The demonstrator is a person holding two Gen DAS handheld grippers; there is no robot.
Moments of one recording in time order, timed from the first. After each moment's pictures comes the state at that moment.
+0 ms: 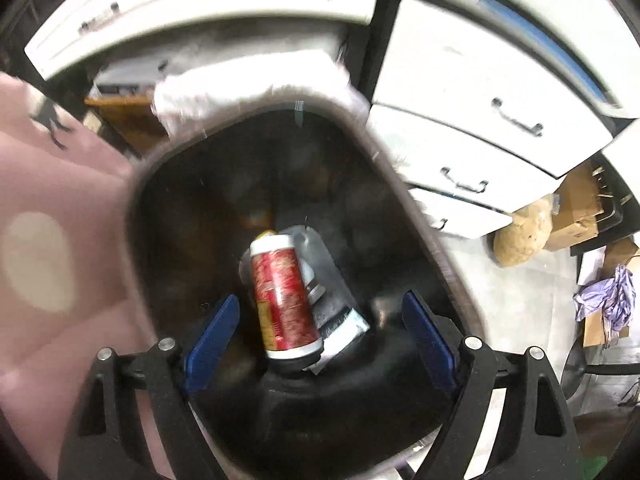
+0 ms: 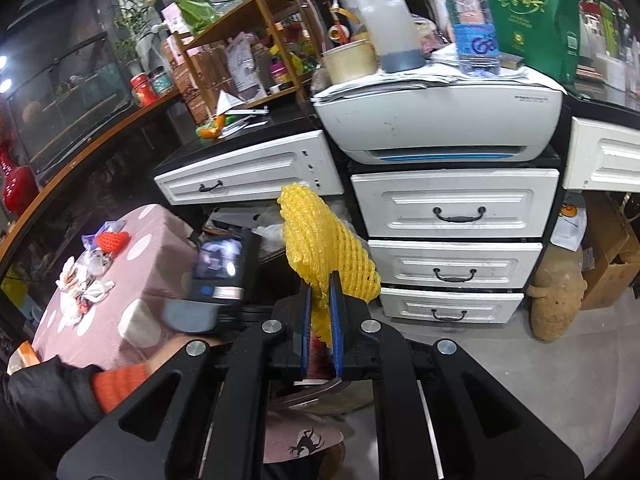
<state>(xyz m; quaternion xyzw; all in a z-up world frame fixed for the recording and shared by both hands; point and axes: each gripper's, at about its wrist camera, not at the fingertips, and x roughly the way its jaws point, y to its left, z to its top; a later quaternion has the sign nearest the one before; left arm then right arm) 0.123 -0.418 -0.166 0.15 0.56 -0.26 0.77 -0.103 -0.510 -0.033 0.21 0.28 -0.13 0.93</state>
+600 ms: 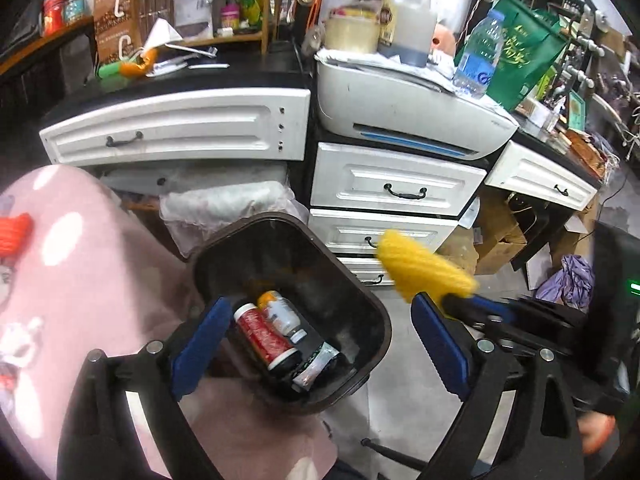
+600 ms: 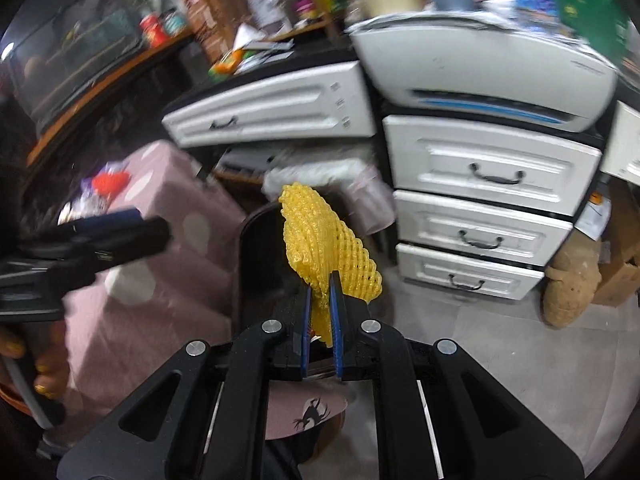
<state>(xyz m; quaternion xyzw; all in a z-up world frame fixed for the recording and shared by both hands) 0.037 -0.324 -0.020 0.12 0.40 -0.39 0.82 -0.051 -0.473 -0.076 0.19 0.38 -0.07 0.90</state>
